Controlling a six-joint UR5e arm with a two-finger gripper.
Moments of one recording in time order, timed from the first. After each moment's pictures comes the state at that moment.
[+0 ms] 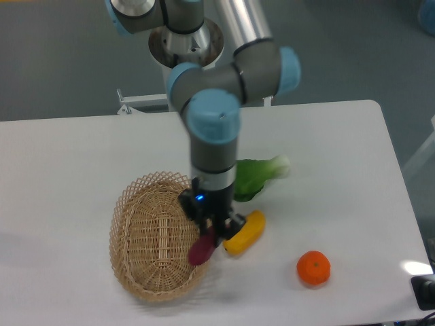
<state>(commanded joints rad) 2.45 -1.89 -1.52 -1.07 1.37 1.03</state>
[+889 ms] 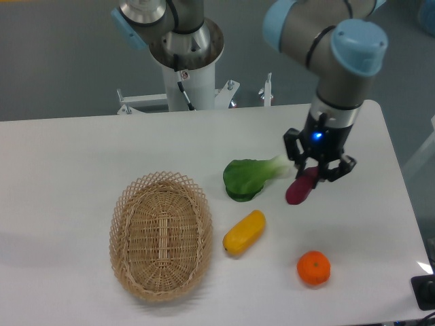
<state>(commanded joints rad) 2.74 -1.86 -1.50 -1.22 1.37 1.39</state>
